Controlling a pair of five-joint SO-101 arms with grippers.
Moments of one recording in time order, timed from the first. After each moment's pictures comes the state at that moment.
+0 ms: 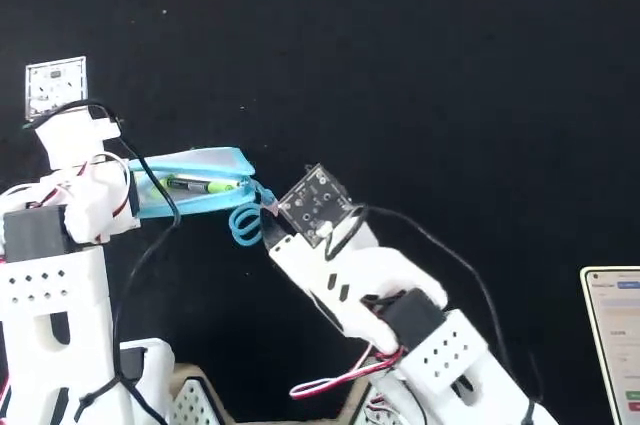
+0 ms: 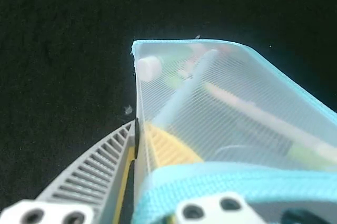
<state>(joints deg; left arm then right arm) -14.6 -46.3 30.6 81.9 -0.6 -38.4 -70.7 74.0 36.2 6.7</state>
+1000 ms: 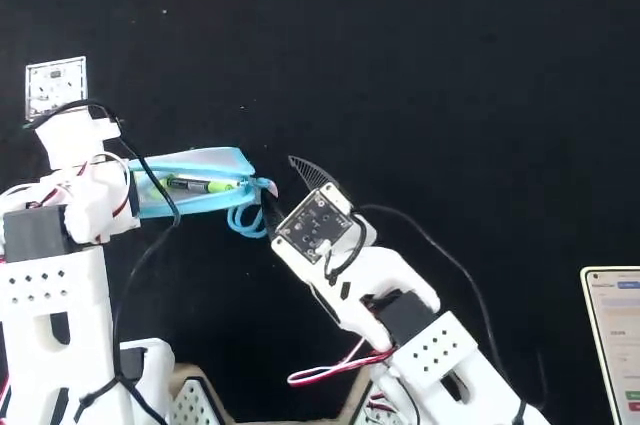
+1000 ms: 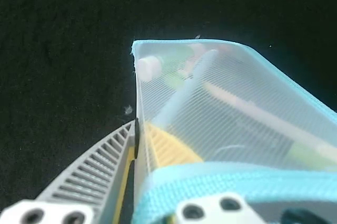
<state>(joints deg) -14.6 -46.3 30.6 81.9 -0.6 -35.3 -70.7 84.3 15.6 17.3</state>
